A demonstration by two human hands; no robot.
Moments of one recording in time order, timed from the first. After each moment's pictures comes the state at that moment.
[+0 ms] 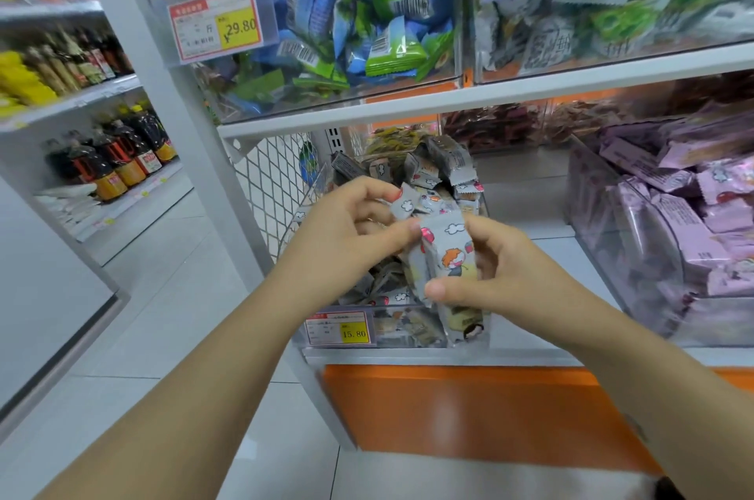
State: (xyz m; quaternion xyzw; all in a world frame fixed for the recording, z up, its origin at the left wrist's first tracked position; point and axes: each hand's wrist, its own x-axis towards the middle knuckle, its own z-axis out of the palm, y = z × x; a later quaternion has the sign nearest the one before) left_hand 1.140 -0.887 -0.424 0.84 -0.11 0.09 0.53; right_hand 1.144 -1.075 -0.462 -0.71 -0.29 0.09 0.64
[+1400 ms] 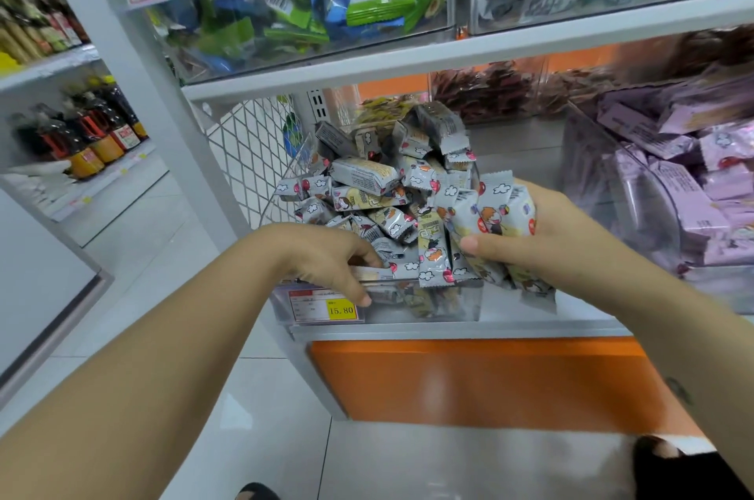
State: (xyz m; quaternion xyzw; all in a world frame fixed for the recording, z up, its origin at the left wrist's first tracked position) left_hand 1.189 -0.863 -0.454 0.95 -0.10 -0.30 0.05; right_hand 1.150 -1.105 -0.461 -0.80 -0.16 0.05 0.58
